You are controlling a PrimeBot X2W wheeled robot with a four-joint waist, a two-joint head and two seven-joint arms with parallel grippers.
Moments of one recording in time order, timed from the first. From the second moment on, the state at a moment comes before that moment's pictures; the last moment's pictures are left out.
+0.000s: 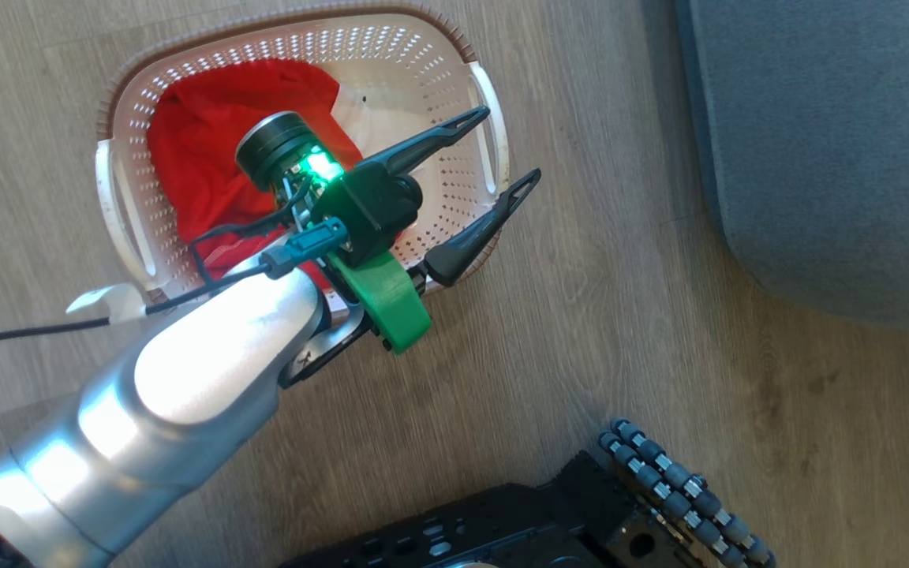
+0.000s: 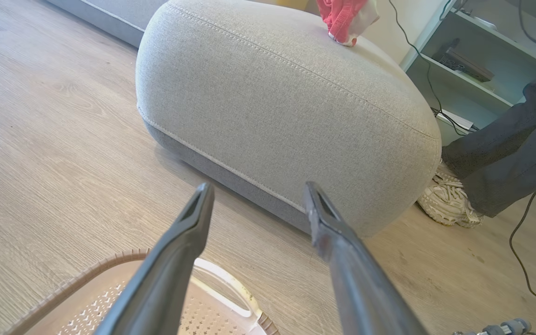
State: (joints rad) left arm -0.86 0.34 -1.03 0.22 -0.54 -0.12 -0.26; right arm -1.24 -0.49 -0.49 0.96 0.03 0.12 -0.26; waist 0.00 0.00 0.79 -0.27
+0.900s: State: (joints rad) left arm -0.80 0.27 -0.96 0.22 -0.54 -0.12 -0.26; right arm -0.91 -0.39 -0.22 0.96 0.16 0.12 -0.26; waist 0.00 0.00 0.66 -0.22
